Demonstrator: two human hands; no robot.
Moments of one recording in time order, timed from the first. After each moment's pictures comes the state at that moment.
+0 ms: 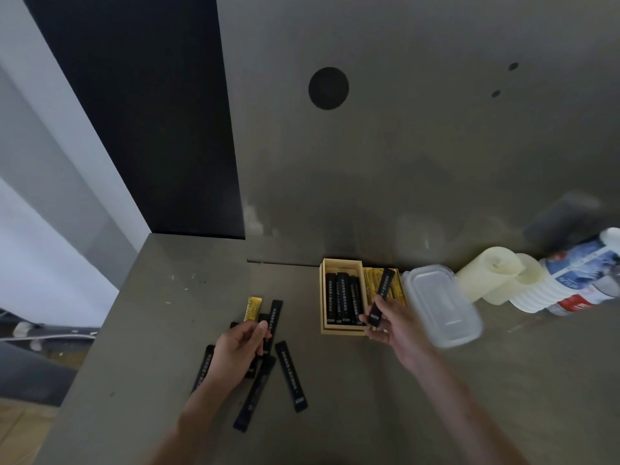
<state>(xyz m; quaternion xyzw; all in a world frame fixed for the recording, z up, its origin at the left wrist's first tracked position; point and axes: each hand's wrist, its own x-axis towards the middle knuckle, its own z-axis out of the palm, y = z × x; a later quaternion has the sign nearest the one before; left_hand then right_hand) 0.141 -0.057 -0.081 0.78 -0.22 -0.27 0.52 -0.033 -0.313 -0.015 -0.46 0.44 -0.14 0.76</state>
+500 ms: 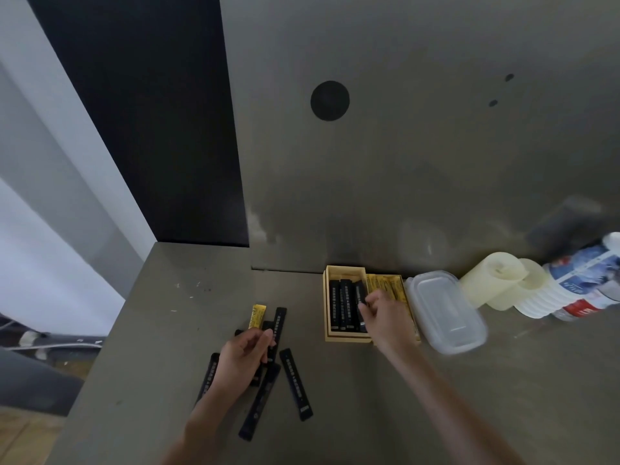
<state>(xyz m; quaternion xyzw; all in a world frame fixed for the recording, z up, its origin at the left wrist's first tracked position) 0.142 -0.058 -0.081 0.79 -0.21 -0.27 0.51 -0.001 -0.309 -0.026 -0.89 0.41 -0.08 0.21</state>
